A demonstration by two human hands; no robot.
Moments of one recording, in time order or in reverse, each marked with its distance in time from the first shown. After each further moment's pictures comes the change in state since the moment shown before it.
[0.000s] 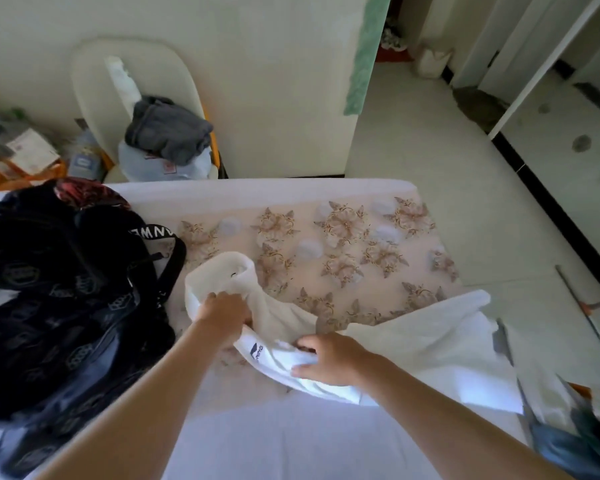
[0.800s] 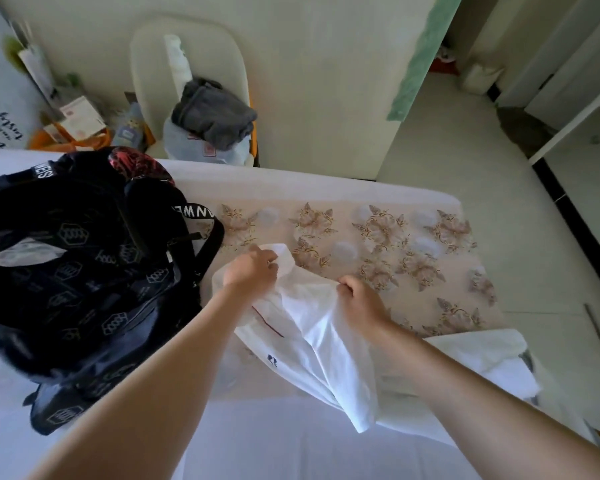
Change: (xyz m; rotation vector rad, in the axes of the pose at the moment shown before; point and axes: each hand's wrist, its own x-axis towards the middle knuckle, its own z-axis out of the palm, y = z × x) left_hand 0.019 -0.035 -0.019 -0.659 0.353 -0.260; right_hand 0.050 -0.031 -0.041 0.426 0.507 0.094
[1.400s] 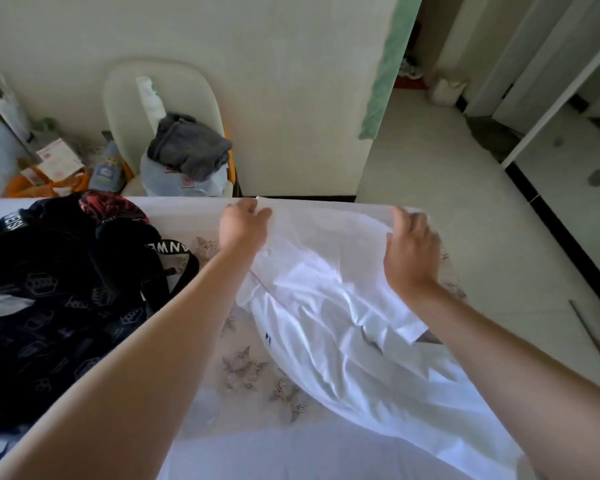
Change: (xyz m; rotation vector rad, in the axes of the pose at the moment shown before) left_hand 0.061 0.095 -0.084 -0.443 0.305 -0.131; right_hand 0.053 -0.005 -0.141 -0.654 0.795 -0.317
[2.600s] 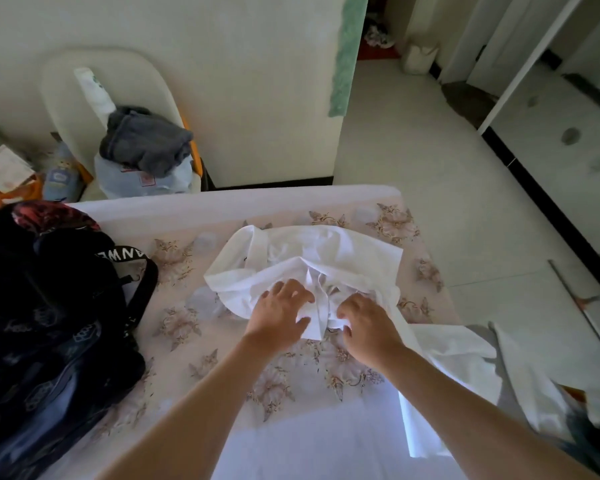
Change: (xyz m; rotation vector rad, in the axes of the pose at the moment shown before) left_hand -0.118 -0.052 0.130 0.431 -0.414 0.663; right_hand -0.133 0.050 0.044 0.211 -0.660 -0.133
